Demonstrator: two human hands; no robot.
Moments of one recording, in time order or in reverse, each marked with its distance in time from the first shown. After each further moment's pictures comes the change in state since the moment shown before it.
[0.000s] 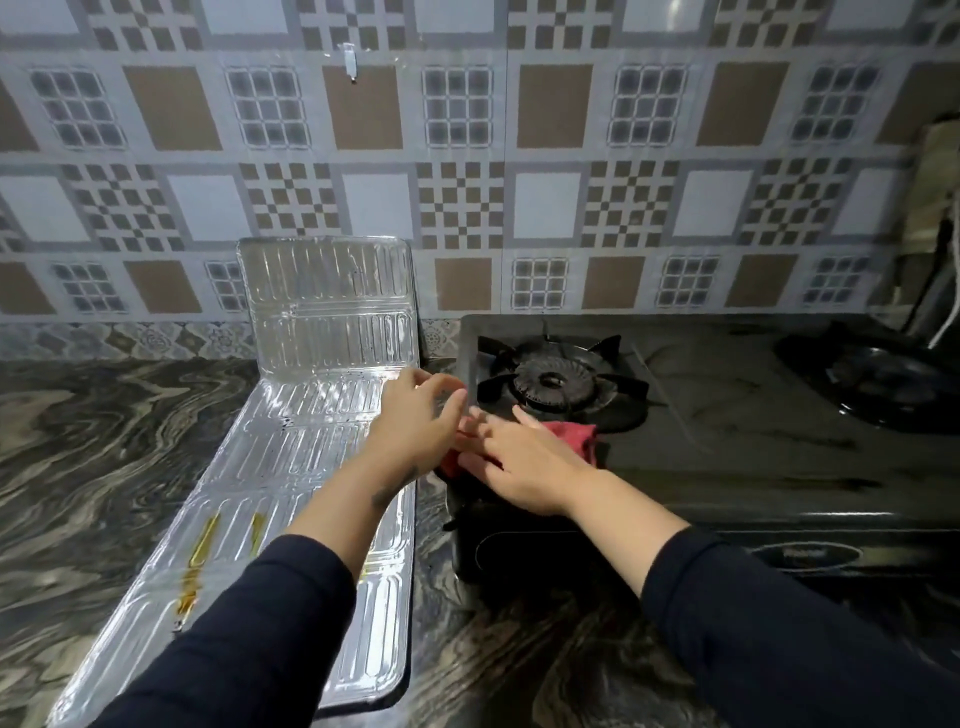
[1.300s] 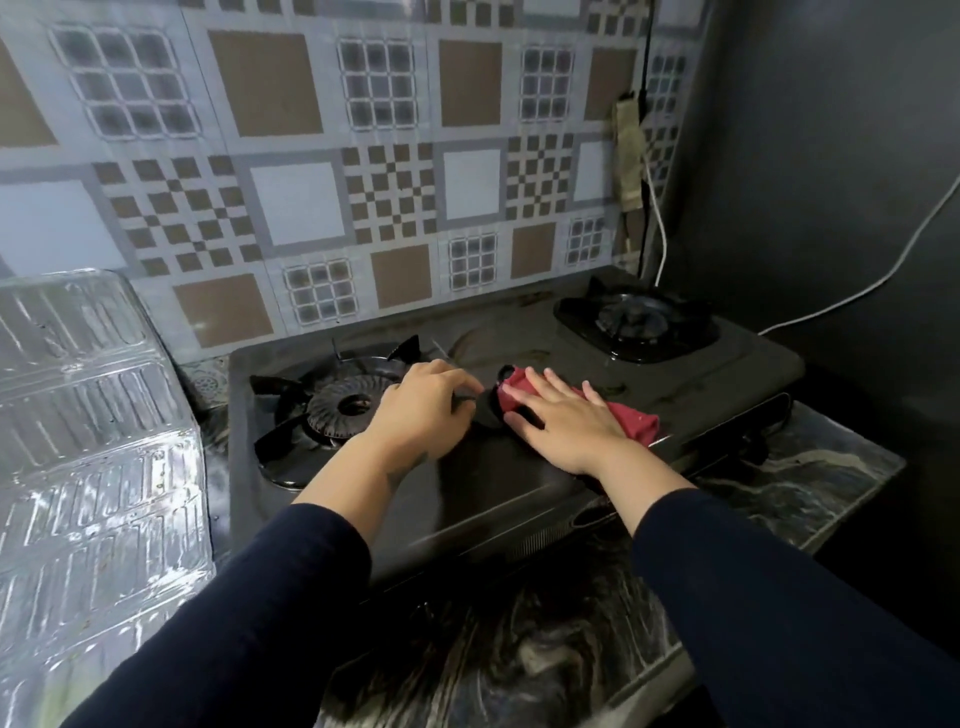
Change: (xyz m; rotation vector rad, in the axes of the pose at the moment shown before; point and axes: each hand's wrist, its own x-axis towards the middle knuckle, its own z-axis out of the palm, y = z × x) left_hand 0.060 0.128 0.128 0.149 -0.439 0.544; right_hand -0.138 0.153 -0.034 -0.052 0.020 0.876
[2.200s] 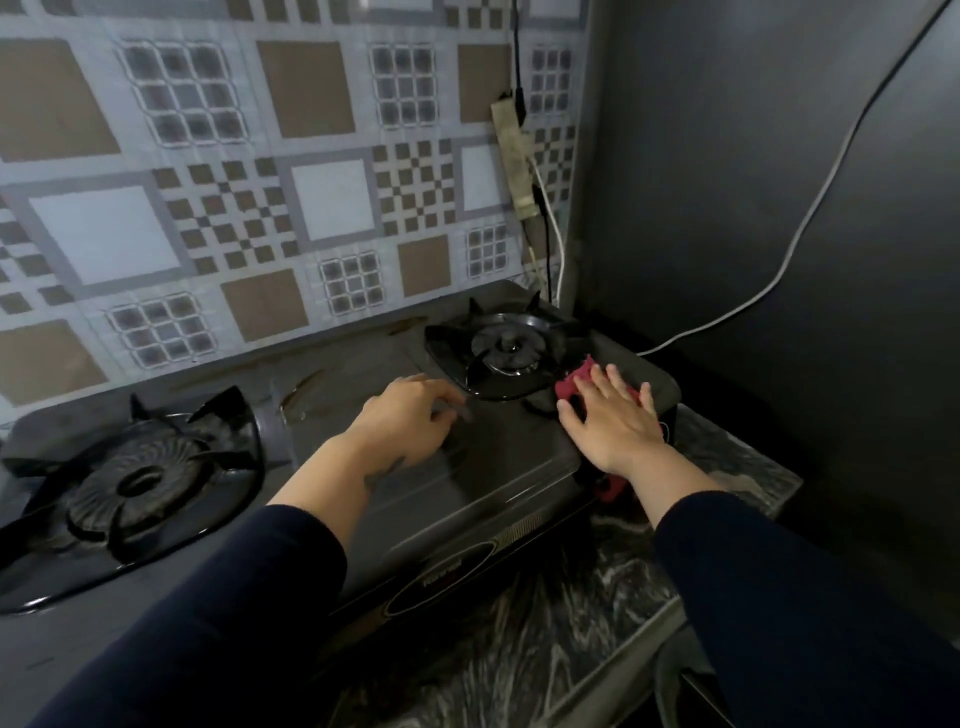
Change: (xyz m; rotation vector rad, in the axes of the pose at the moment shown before) left_hand 0.117 0.135 0.071 0.016 -0.162 0.002; right_hand -0.001 0.236 -0.033 0.021 0.098 0.346
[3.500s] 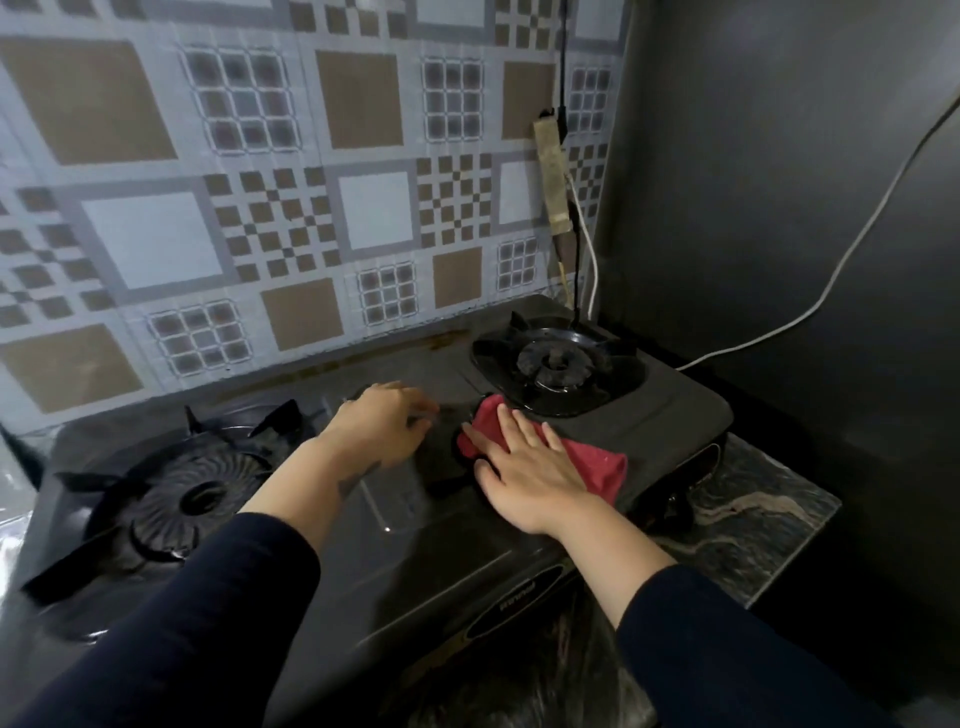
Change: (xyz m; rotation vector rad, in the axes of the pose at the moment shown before) left_hand 0.001 -0.089 -0.041 0.111 -0.031 -0.017; right_hand -0.033 -0.149 0.016 -0.021 -0.143 -0.325
